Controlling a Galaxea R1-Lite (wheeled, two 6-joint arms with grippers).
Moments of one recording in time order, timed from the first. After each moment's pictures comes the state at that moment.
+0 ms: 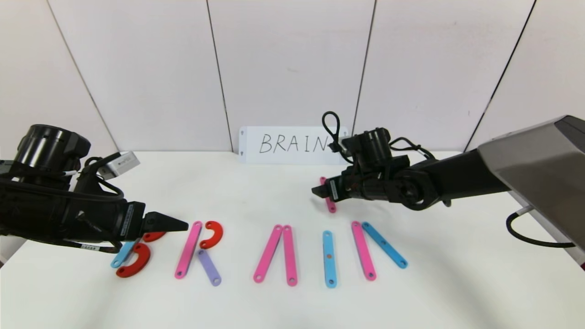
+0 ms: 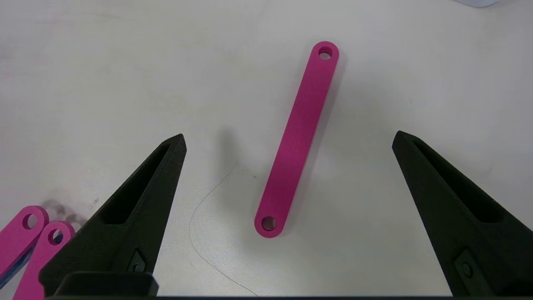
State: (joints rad) left arm -0.02 1.53 -0.92 0.28 -0.51 -0.03; right arm 0.50 2.21 -1.40 -0.19 -0.02 0.08
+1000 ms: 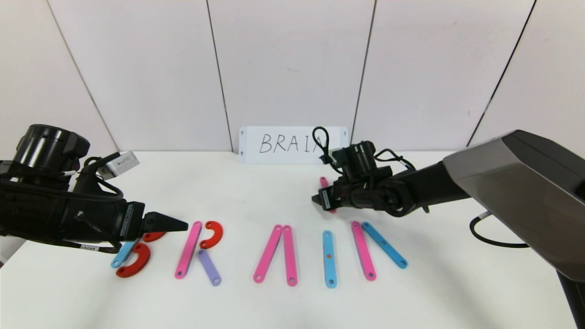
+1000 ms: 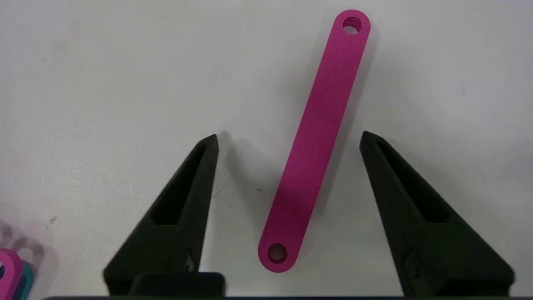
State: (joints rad) left arm -0.02 1.52 -0.92 0.28 -0.51 -0.03; right arm 0.51 2.31 -1.45 -0.20 -0.03 0.08
